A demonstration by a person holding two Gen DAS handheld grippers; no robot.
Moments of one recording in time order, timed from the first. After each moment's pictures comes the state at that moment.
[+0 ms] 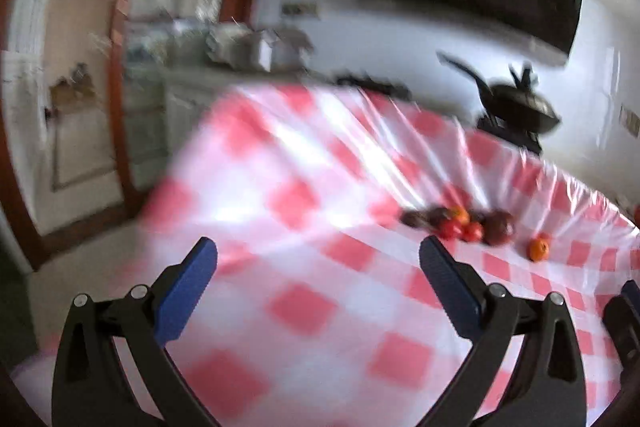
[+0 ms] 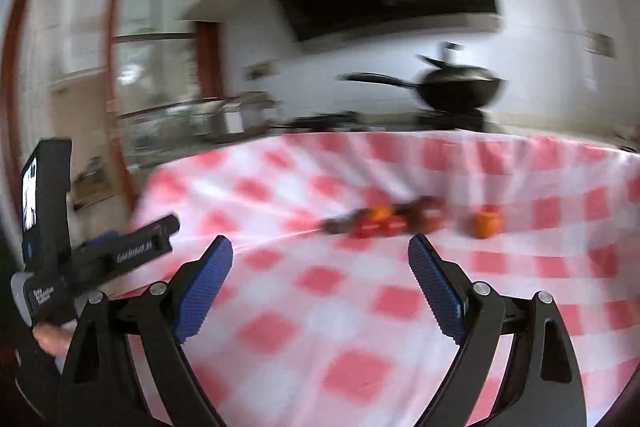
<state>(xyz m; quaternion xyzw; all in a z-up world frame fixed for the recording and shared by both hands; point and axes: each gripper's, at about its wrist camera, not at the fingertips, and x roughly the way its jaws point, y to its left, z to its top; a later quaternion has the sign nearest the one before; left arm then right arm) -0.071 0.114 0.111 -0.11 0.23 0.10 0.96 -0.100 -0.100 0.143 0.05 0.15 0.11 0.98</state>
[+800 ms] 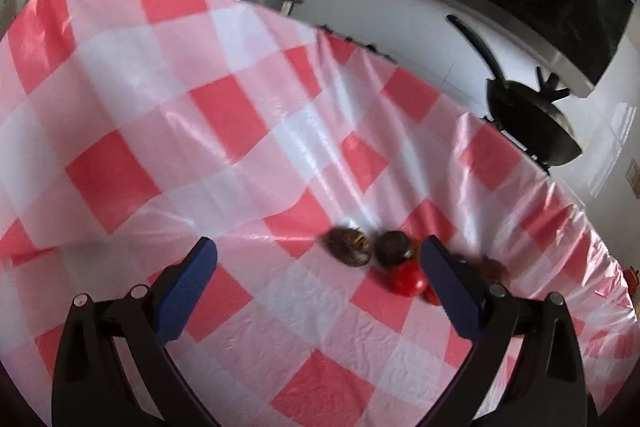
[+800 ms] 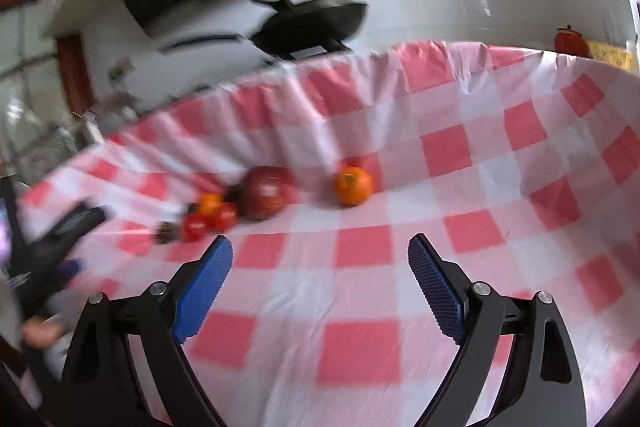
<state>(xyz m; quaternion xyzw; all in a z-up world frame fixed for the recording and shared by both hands) 0.077 0.075 0.055 -0.22 0.25 0.08 0.94 -0.003 -0.210 0.066 0.12 0.23 -0.07 0.96</state>
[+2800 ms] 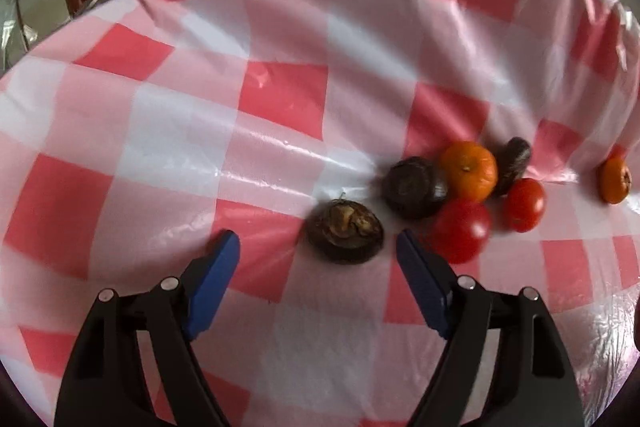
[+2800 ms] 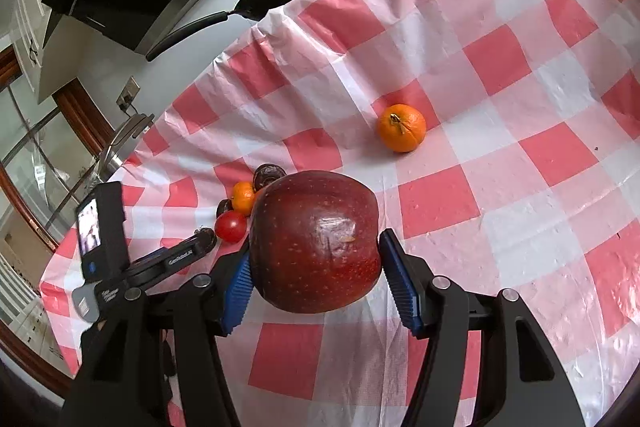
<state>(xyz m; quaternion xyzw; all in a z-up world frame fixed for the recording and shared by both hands) 0.193 0.030 0.030 0.07 0.40 -0.01 0.91 0.025 -0.210 0.038 0.28 0.26 0.01 0.92</state>
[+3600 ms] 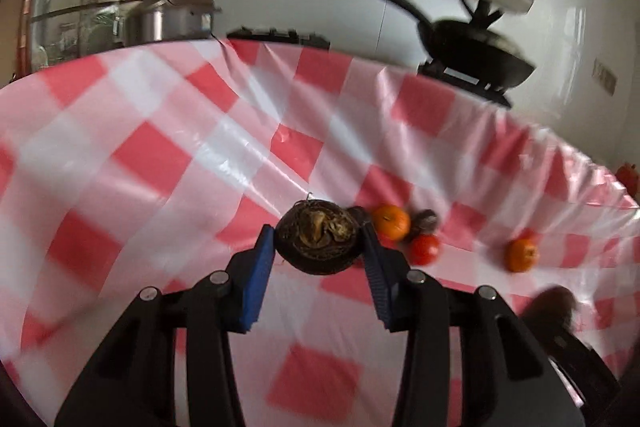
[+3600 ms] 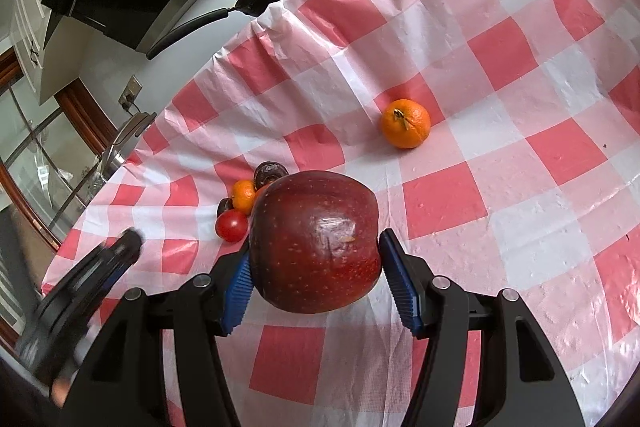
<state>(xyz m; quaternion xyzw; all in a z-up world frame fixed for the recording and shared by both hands) 0.061 0.052 0.081 -0.09 0.26 -0.01 0.96 0.031 -0.211 0.032 0.28 0.27 0.02 0.92</state>
